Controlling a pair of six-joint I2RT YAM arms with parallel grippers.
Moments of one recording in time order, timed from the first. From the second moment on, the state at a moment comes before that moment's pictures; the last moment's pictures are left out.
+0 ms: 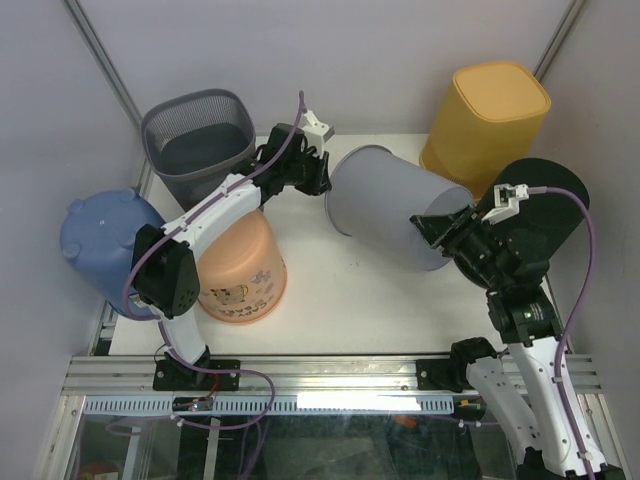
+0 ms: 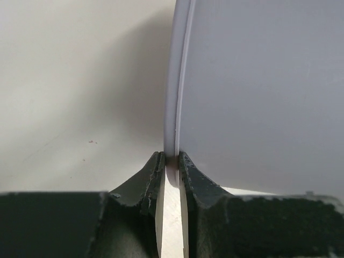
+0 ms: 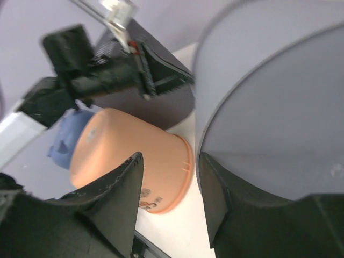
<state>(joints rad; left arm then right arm) -0.57 1.80 1.59 -0.38 0.25 -0.13 0.21 0.53 0.73 -0.34 -0.33 0.76</state>
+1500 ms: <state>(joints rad) -0.55 1.46 1.76 -0.51 -0.04 -0.23 0.35 0.78 0.95 -0.44 -0.19 0.42</state>
